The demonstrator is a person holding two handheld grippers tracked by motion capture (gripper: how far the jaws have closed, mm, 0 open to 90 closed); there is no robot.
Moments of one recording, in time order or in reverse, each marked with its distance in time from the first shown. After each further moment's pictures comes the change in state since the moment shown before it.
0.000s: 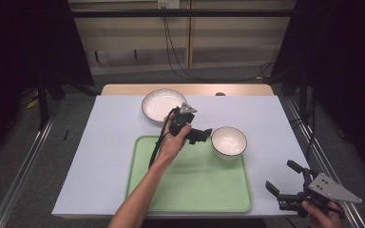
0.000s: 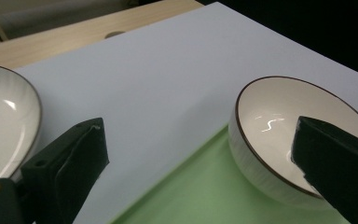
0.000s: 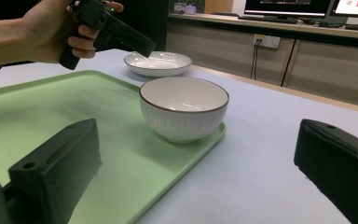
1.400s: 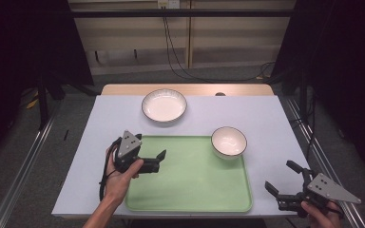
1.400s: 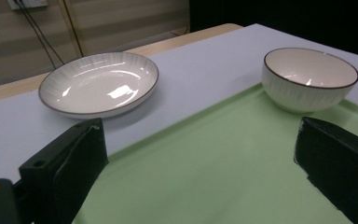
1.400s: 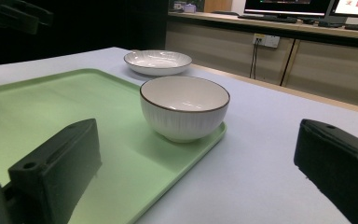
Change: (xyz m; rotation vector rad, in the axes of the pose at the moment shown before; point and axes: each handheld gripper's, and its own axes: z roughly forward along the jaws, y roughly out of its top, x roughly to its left) left arm 0.007 -0.089 -0.151 -0.166 0.201 0.040; right arm 0.003 0.001 0.000 0.012 -0.007 0.003
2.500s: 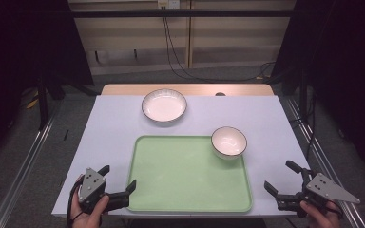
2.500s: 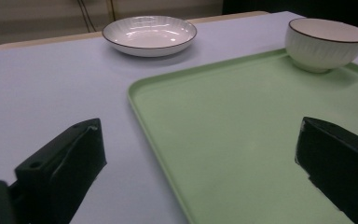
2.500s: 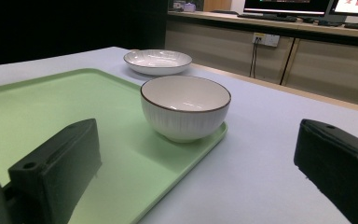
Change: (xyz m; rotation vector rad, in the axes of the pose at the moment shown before) left arm 0.001 -0.067 -0.084 -0.010 0.128 -0.105; right arm 0.001 0.001 0.001 0.004 -0.001 -0.006
